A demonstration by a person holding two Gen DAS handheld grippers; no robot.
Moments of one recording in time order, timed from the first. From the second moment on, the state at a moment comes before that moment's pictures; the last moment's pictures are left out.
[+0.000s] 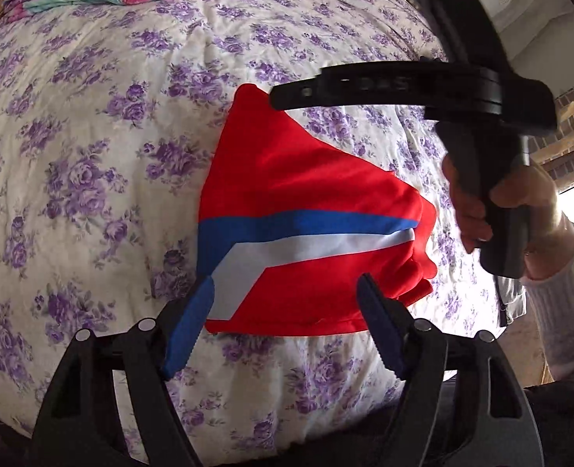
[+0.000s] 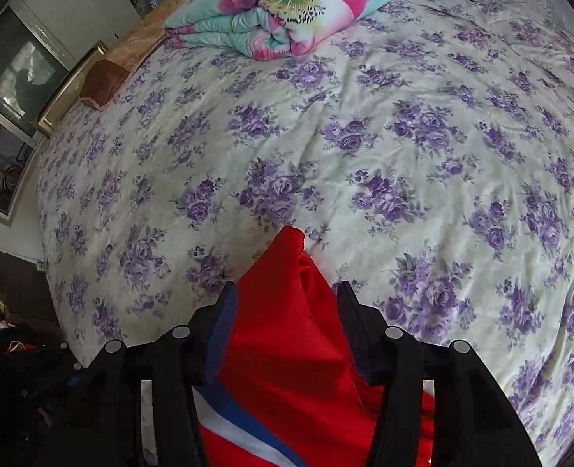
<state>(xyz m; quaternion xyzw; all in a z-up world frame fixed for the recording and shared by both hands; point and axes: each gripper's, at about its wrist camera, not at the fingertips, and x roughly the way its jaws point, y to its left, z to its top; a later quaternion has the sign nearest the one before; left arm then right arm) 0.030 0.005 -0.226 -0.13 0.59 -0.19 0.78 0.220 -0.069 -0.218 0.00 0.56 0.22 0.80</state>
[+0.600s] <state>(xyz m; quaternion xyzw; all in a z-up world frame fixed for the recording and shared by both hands) 0.032 -0.013 -0.270 -0.13 0.63 -0.21 0.73 0.233 -0.055 -0.242 0.01 0.60 0.20 0.78</state>
